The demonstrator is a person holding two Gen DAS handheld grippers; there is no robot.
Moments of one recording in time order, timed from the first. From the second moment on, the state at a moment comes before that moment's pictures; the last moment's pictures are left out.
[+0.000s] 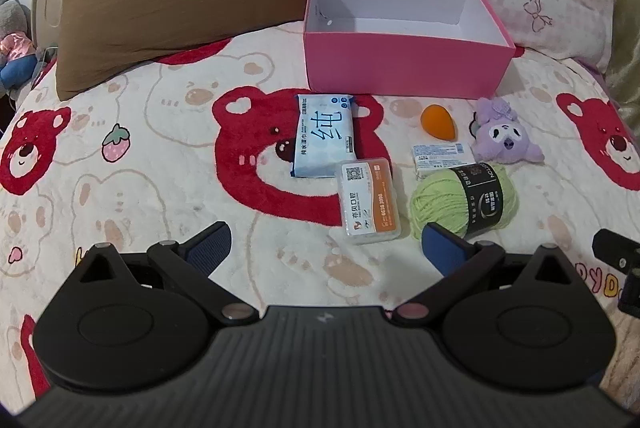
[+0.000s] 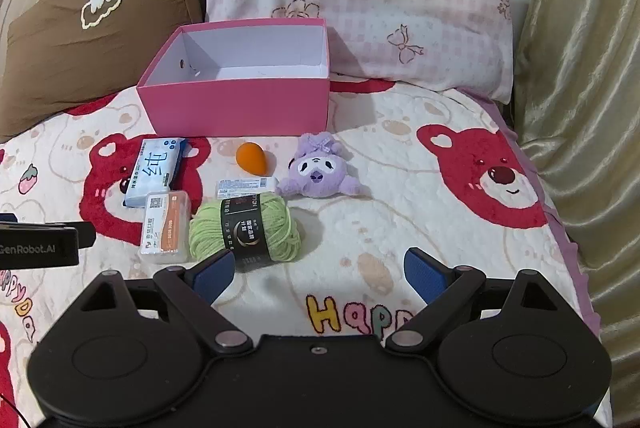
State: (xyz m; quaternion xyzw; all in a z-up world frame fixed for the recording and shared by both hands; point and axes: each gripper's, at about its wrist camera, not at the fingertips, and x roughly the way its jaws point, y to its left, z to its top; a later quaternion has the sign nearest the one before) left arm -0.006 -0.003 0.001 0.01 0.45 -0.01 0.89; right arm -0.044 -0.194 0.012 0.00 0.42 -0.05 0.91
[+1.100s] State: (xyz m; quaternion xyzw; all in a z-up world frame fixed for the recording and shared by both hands) left arm -0.006 0.005 -0.009 0.00 0.45 0.01 0.89; right arm -0.043 -0.191 0.005 0.00 0.43 -0.04 0.90
